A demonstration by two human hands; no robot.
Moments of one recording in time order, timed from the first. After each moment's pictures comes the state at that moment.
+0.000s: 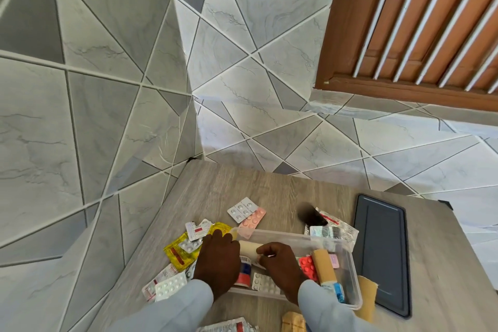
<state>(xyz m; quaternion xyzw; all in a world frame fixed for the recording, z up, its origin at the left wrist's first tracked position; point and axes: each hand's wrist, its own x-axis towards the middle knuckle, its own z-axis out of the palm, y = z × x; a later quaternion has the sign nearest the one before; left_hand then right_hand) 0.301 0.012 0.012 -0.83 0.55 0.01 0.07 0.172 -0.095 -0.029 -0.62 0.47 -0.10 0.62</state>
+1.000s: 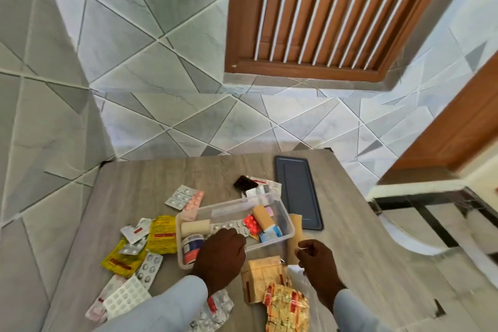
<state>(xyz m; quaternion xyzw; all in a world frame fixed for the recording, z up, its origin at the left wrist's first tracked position) 0.233 0.016 -0.006 -0.63 0.74 0.01 -0.23 -0.004 -0.030 0.001 -0.48 0.70 -0.29 0.44</state>
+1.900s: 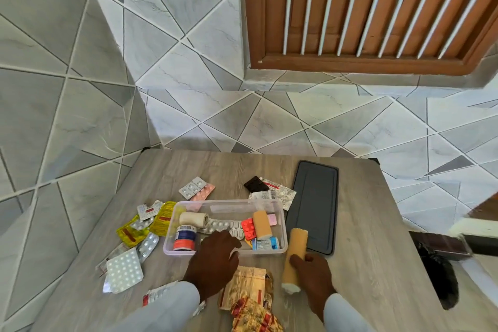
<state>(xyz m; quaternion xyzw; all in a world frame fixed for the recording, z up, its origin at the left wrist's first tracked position) 0.154 0.003 0.008 -0.78 0.58 0.12 -0.17 -0.048 -0.110 -0.038 -0.44 0.67 -0.15 0.58</state>
